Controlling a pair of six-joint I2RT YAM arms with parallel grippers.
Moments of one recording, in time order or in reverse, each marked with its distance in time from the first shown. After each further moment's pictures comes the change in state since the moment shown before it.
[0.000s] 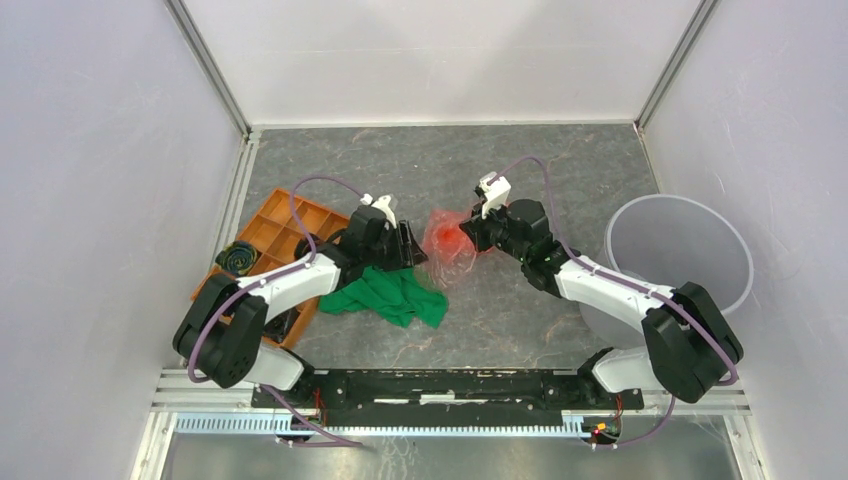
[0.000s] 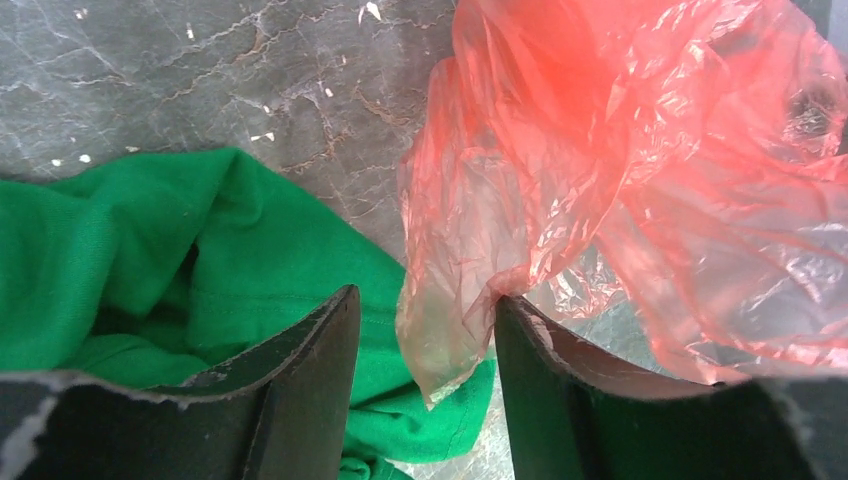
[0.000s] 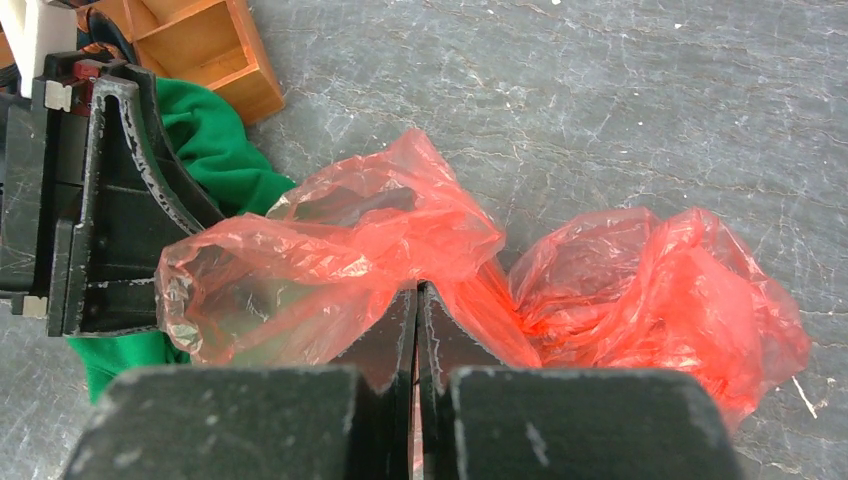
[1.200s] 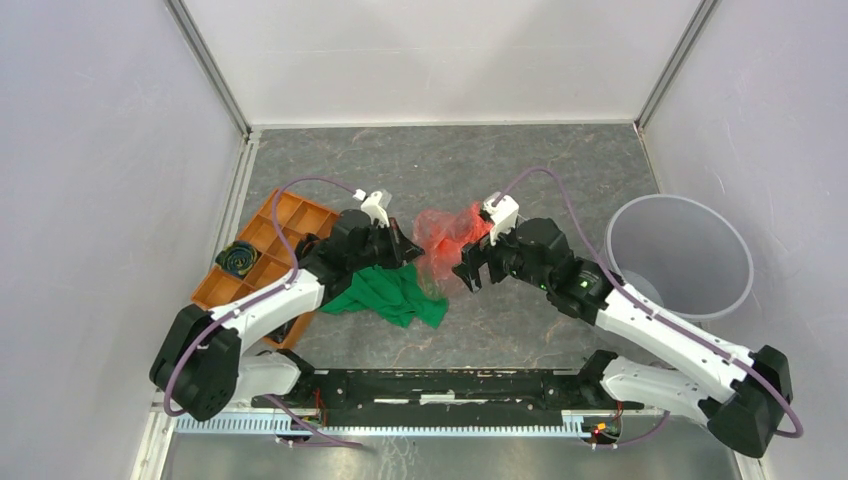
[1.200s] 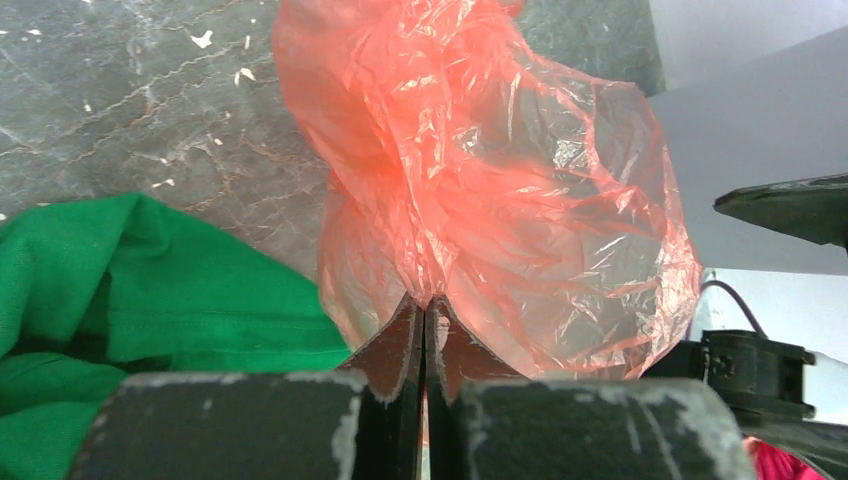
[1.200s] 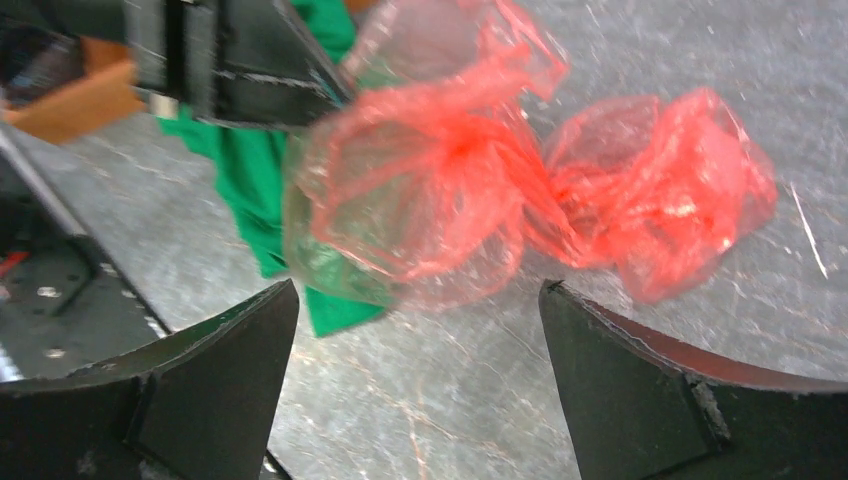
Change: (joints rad) left arm -0.011 -0.165 -0.079 0.134 0.068 -0.011; right arm 0.201 -0.327 0.090 -0.592 0.129 0.043
